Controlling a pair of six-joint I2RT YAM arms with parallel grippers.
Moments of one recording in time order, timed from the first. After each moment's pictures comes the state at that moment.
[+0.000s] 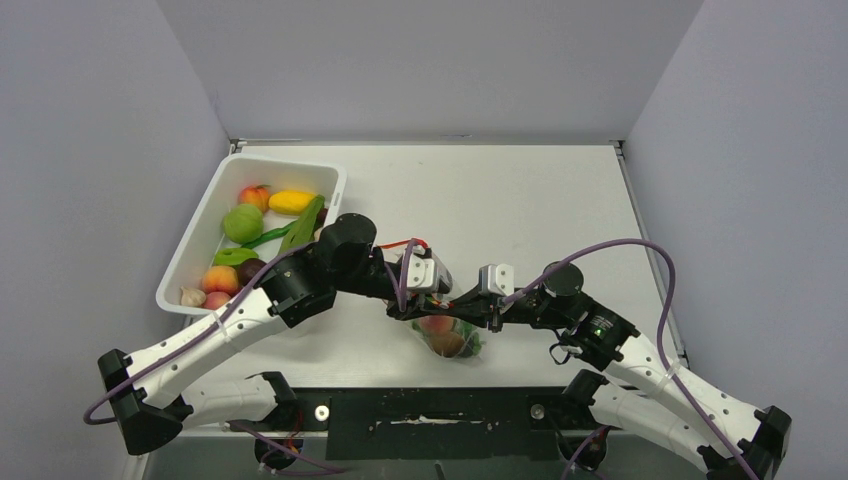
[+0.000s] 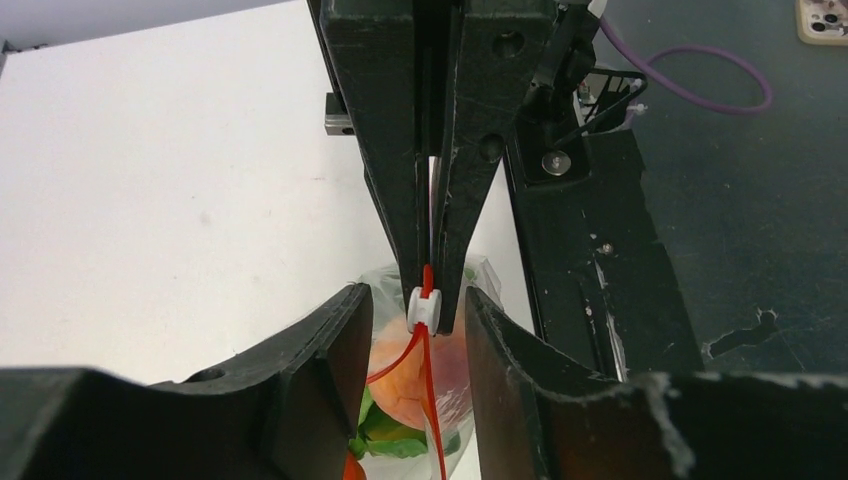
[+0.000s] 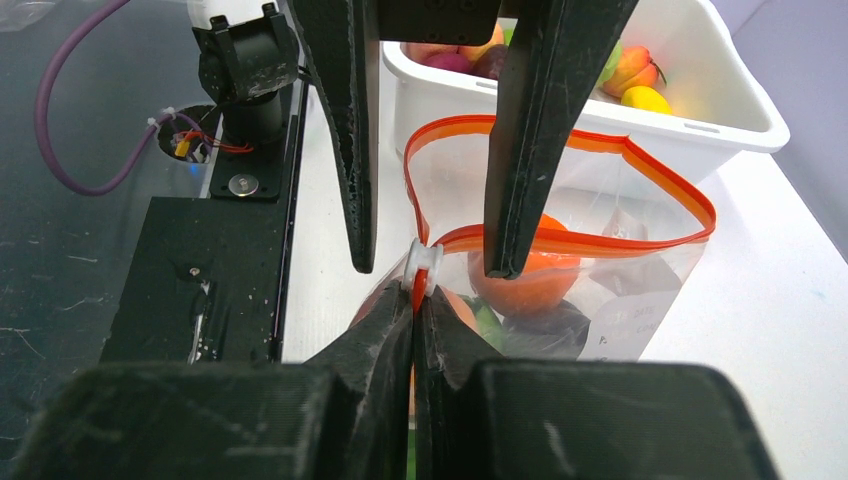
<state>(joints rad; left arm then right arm) -0.95 1.11 1.13 -0.40 0.64 0.35 0.82 0.74 0.64 -0.03 -0.65 -0.25</state>
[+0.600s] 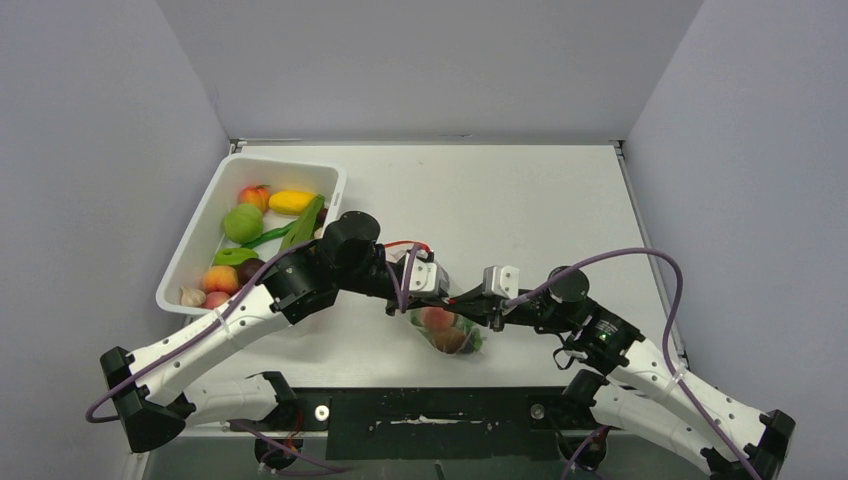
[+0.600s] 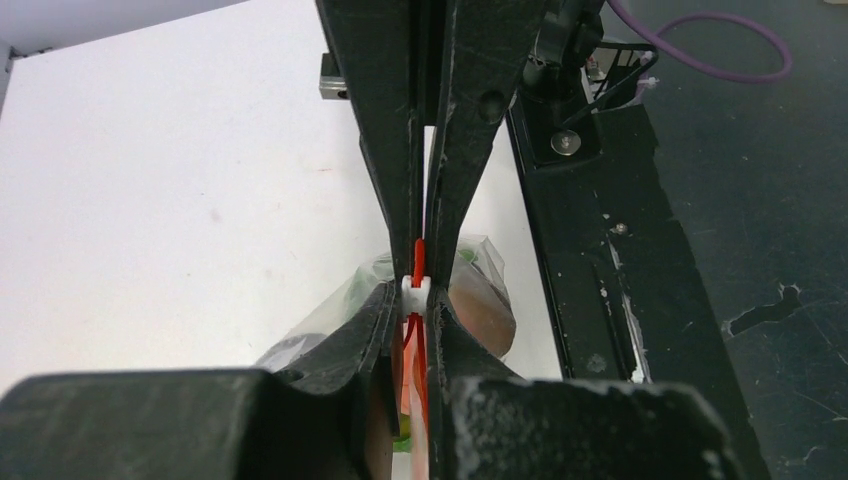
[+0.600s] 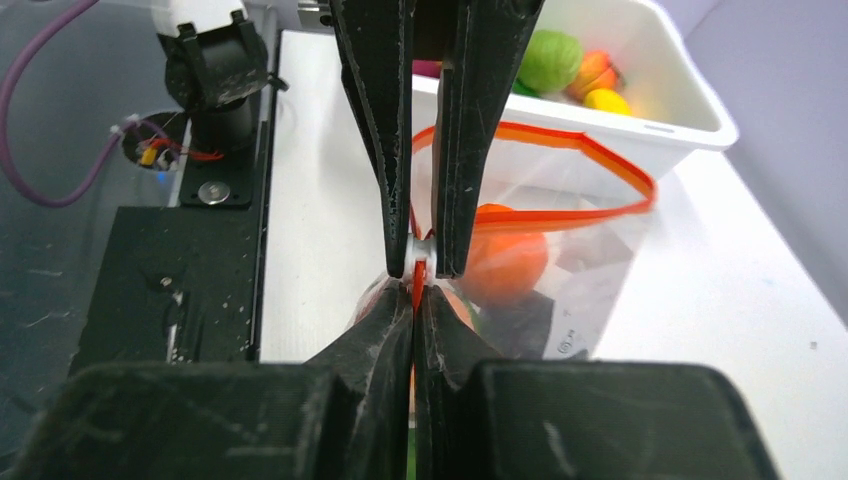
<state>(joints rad) -0.94 1.13 1.15 -0.47 0.65 0.43 0.83 0.71 0.64 -0.04 -0.57 -0.26</state>
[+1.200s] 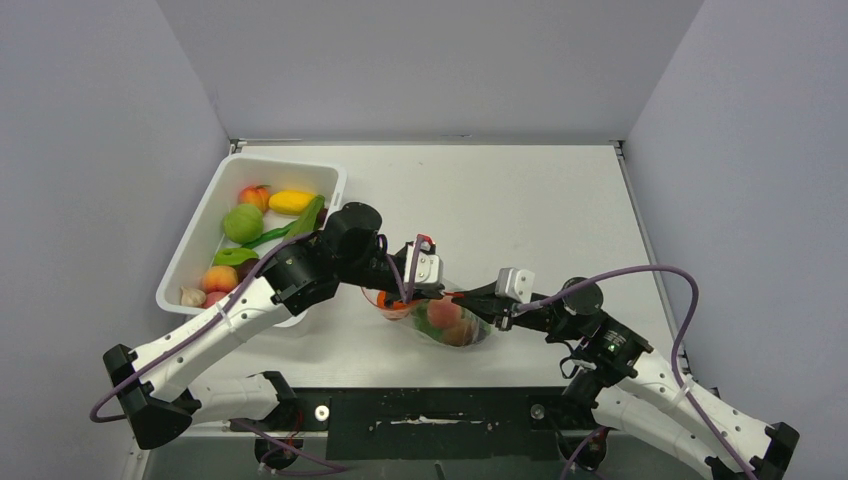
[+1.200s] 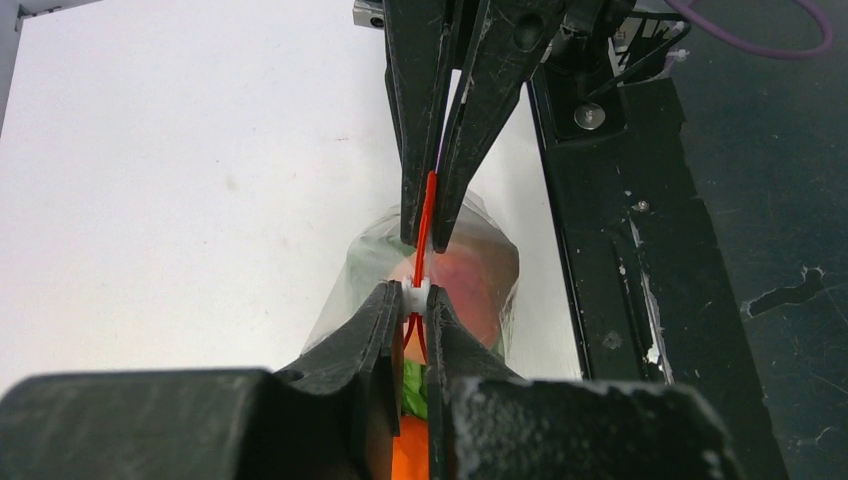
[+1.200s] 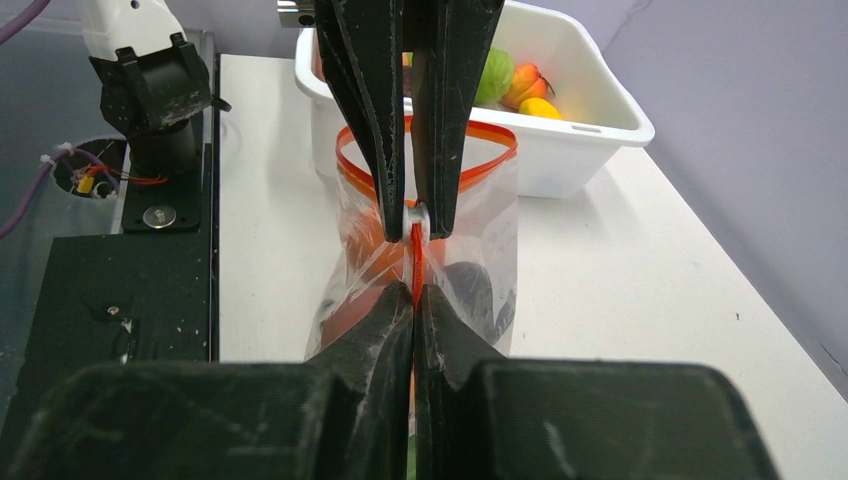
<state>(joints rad) -0.91 1.17 1.22 -0.56 0.62 0.48 0.84 0.60 0.58 0.01 -0.44 -0.25</state>
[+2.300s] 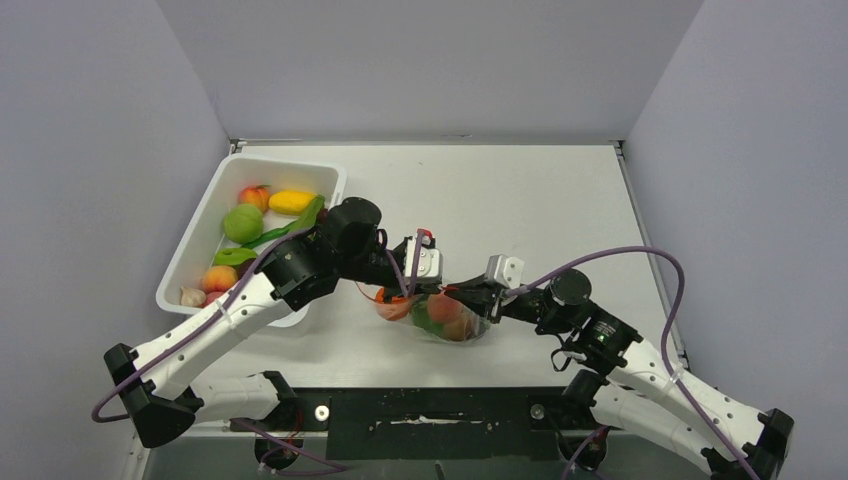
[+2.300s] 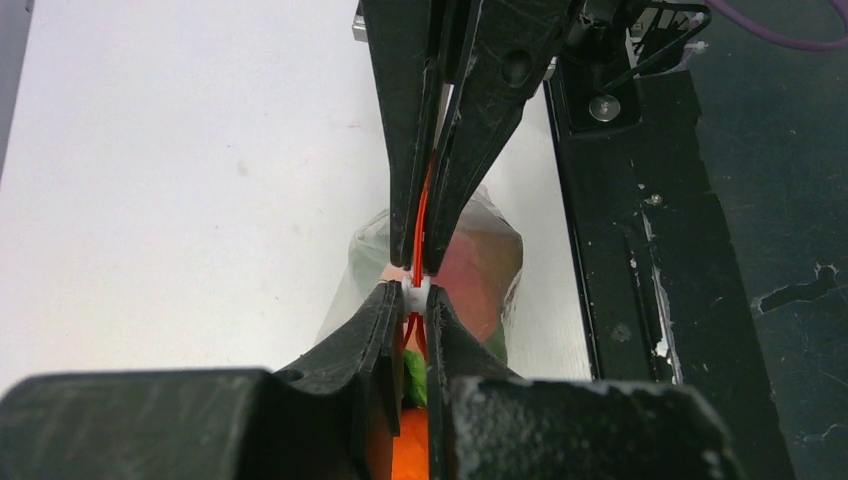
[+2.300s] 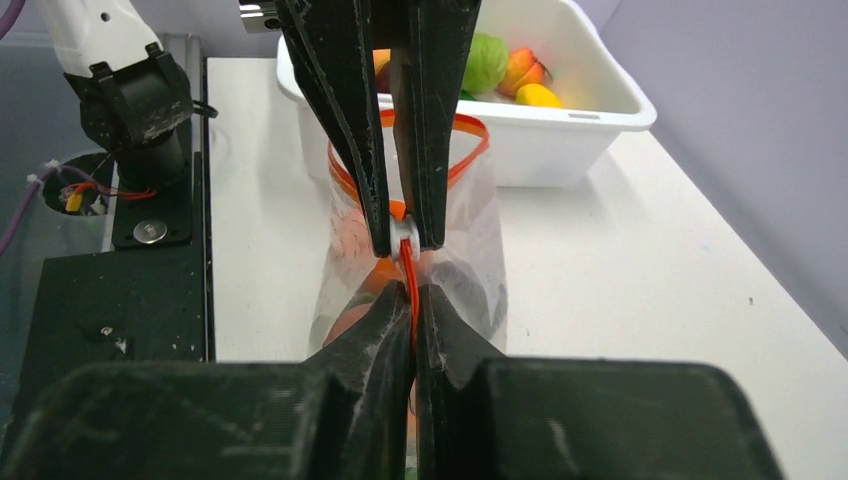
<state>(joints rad) -0.89 1.19 1.25 -0.60 0.61 0.49 0.84 0.71 0.61 0.04 -0.42 -0.21</state>
